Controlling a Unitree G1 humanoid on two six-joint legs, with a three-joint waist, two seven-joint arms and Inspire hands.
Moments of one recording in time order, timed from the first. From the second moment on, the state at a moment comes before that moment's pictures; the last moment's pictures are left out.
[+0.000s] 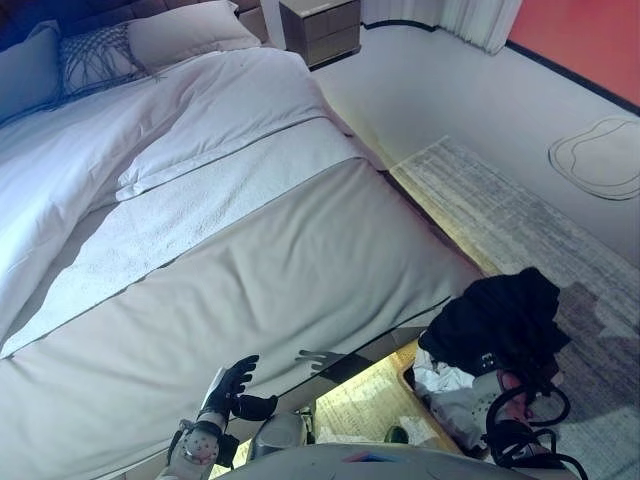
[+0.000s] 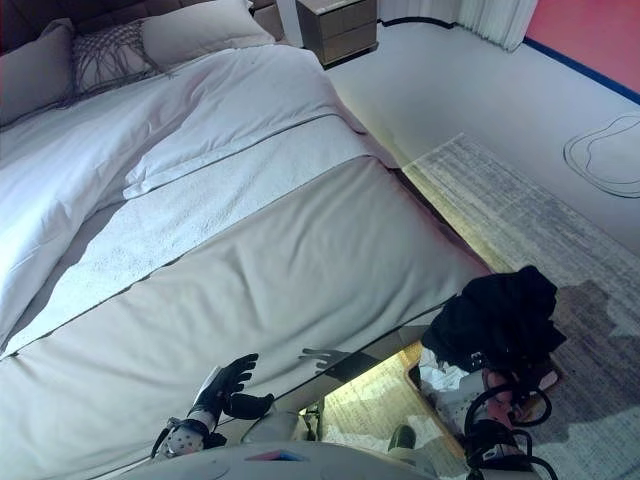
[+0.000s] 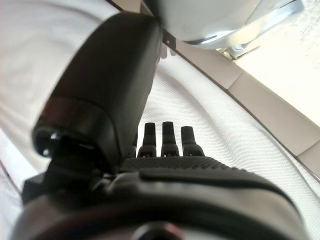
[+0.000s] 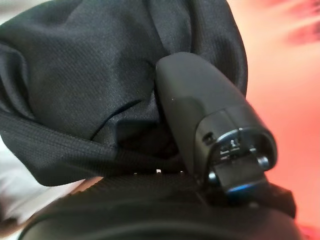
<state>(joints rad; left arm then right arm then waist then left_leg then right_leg) 0.06 0.28 -0.37 1.05 -0.04 -0.36 0.10 -0.09 -0.25 -0.11 0.95 0.89 -0.41 -0.58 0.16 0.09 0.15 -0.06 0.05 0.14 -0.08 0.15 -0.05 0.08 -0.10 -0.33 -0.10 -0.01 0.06</state>
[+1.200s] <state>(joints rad) -0.10 0.35 -0.49 0.82 -0.22 -0.45 0.13 -0.72 -0.62 -0.07 1.25 0.83 -0.26 -0.62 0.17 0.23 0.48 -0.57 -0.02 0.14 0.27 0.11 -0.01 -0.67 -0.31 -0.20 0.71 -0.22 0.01</state>
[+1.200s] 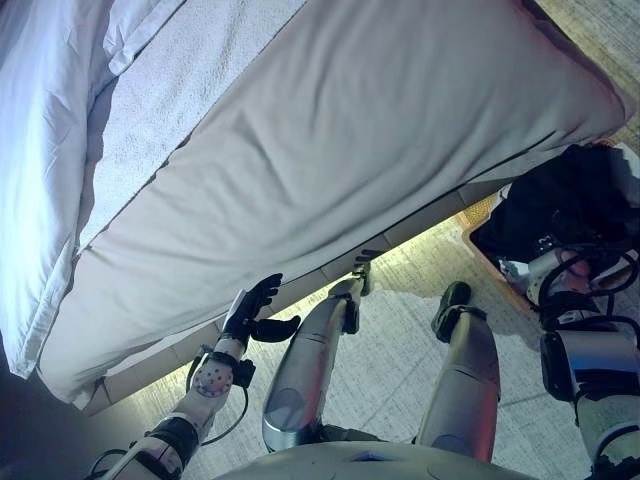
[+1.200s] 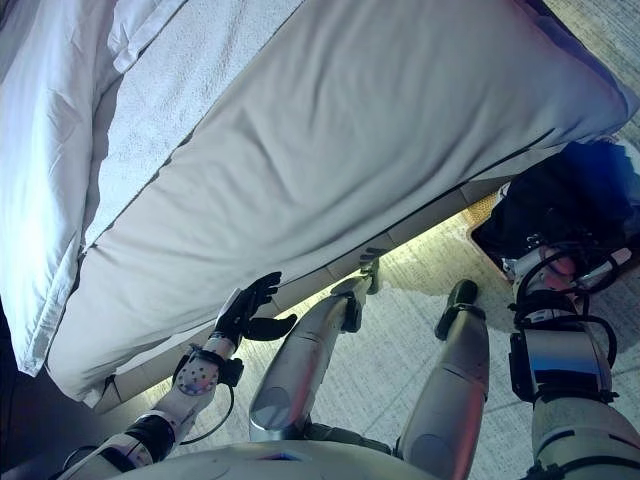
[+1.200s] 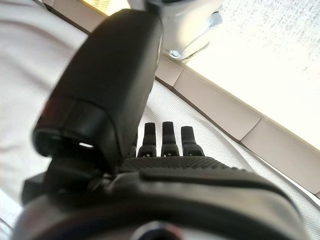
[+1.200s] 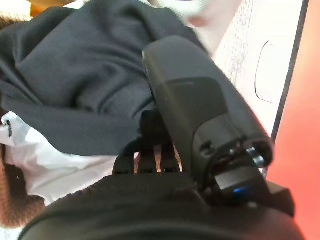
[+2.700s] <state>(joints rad) 0.02 0.24 -0.34 1.21 -0.12 -0.24 -0.02 0.03 -0.22 0.11 1.32 0.36 -0.03 -0.21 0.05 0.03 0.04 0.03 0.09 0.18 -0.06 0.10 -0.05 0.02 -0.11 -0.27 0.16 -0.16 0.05</state>
